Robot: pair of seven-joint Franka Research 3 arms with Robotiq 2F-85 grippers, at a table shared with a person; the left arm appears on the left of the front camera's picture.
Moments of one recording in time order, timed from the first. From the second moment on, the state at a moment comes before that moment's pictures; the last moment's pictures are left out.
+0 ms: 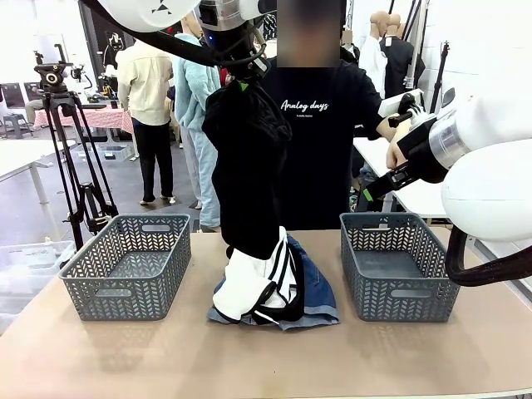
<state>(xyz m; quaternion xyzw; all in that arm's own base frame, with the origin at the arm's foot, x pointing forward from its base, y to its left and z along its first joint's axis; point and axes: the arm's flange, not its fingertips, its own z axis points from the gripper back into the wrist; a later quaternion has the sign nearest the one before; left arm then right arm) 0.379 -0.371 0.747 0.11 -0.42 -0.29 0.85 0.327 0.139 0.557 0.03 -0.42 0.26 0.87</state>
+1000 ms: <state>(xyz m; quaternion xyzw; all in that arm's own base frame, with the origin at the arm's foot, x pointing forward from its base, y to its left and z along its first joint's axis) 0.379 -0.371 0.748 0.11 -0.42 -0.29 0.85 0.246 0.047 0.642 0.00 -0.46 0.09 0.88</state>
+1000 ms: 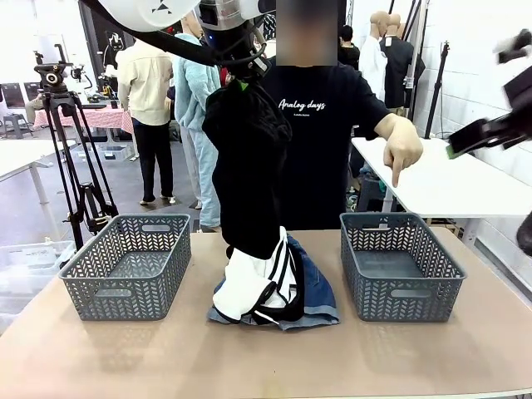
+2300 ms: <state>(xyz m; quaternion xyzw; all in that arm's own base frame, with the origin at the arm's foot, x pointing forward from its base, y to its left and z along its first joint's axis) 0.473 -0.488 0.726 0.01 -0.45 -0.34 0.83 0.242 0.047 0.642 0.00 -0.46 0.08 0.88</state>
